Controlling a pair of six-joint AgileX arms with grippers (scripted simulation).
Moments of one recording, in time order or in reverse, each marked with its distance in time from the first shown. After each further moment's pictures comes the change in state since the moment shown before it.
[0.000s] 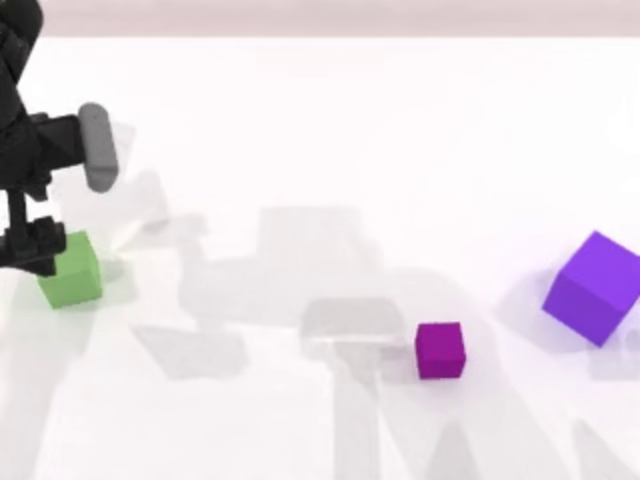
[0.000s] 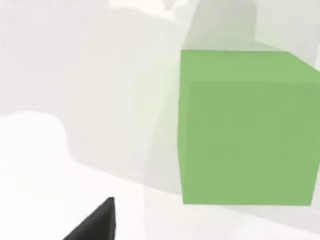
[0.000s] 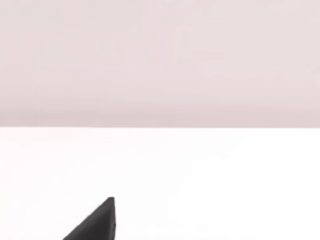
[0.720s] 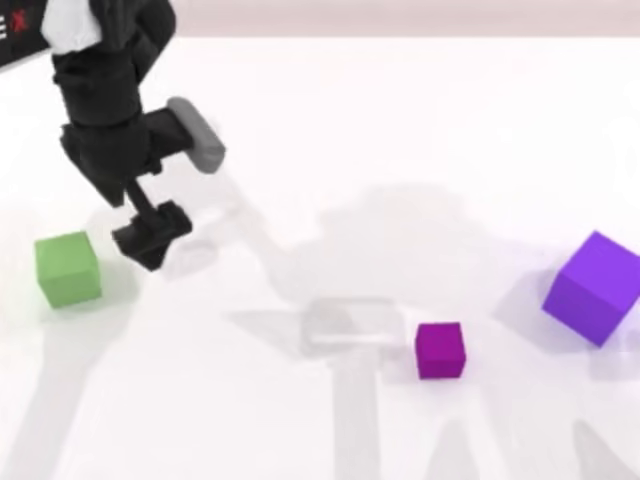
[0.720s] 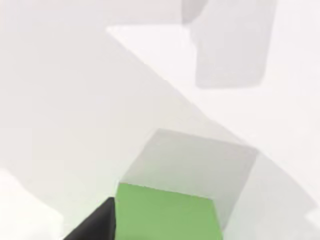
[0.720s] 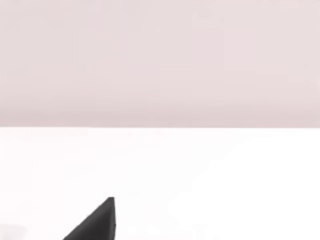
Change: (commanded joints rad) left arm -0.211 0.157 0.188 -0.106 -0.008 -0.450; right arm 0.000 0.000 0.000 0.000 0.000 0.000
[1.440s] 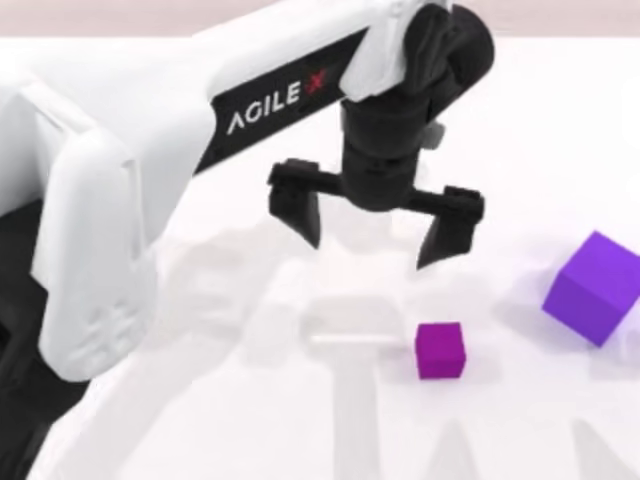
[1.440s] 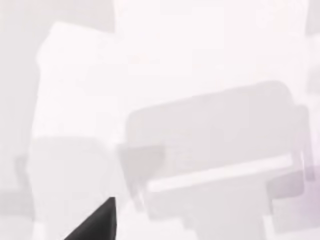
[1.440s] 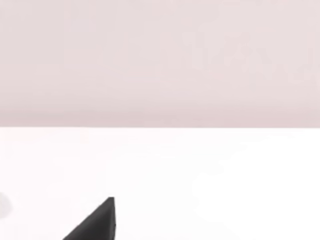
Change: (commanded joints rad) left arm -0.497 0.231 0.450 -0.144 -0.012 -1.280; right arm 0.000 0.000 0.000 0.000 0.000 0.000
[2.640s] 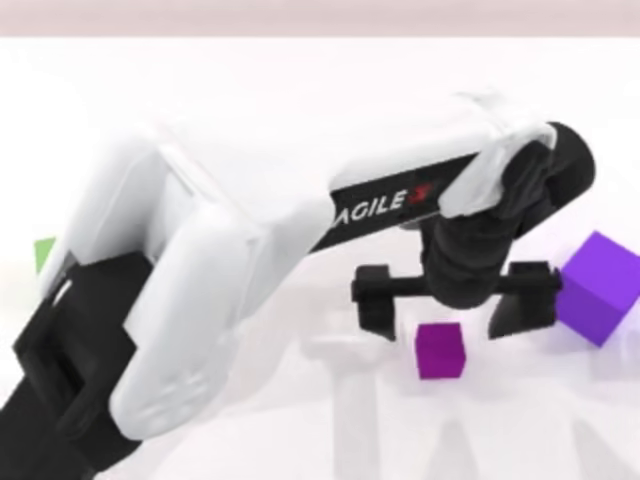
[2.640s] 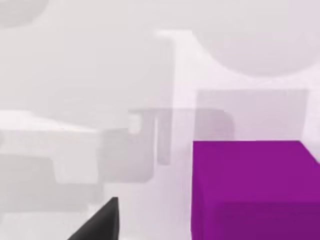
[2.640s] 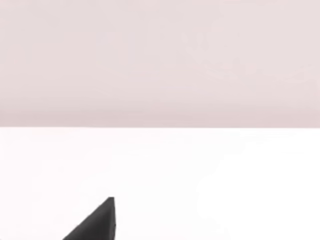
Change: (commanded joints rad) left arm -0.186 0.080 -0.080 0.173 -0.003 -0.447; right arm 0.000 0.000 0.000 0.000 0.000 0.000
